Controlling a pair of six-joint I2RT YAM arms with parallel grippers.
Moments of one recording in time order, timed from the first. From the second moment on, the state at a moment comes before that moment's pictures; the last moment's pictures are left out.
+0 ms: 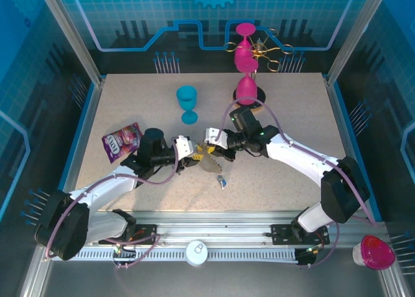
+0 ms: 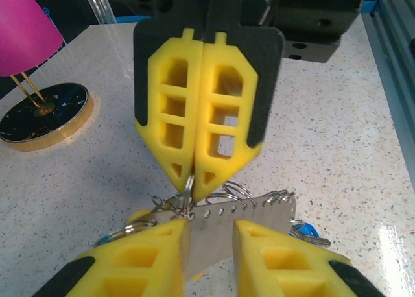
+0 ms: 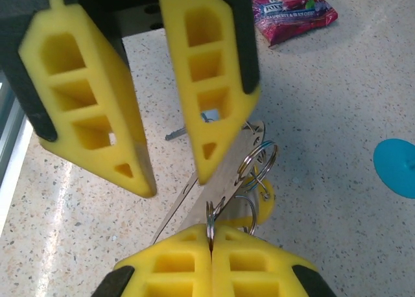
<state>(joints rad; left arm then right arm) -0.44 1.19 0.55 0.20 0.68 0.48 0.64 1.51 1.09 -0.41 -0.56 -0.72</state>
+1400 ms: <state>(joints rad) -0.44 1.20 0.54 0.21 0.64 0.52 0.69 1.50 1.12 -0.41 -0.57 -0.69</state>
